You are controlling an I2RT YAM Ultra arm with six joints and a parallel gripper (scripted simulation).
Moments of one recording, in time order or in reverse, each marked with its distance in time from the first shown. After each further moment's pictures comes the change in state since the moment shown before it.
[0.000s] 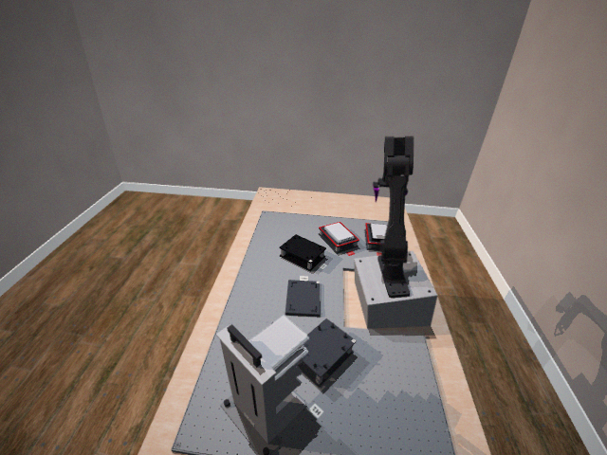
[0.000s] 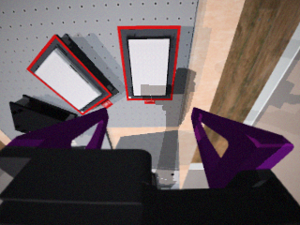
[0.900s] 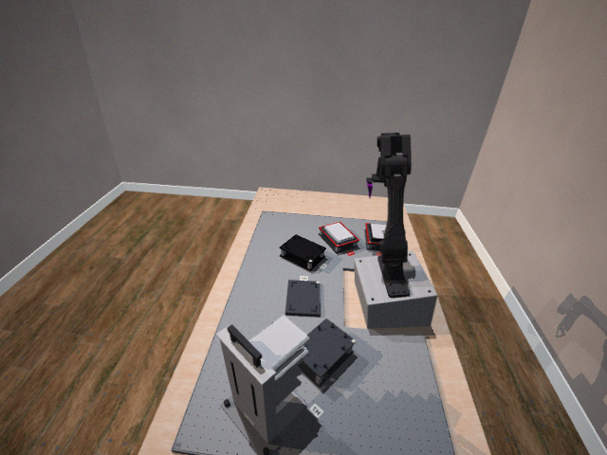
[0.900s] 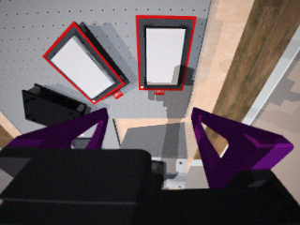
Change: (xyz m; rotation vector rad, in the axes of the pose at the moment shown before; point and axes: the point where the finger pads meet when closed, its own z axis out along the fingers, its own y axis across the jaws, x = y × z) arm 0.015 0.032 -0.024 0.000 0.016 -0.017
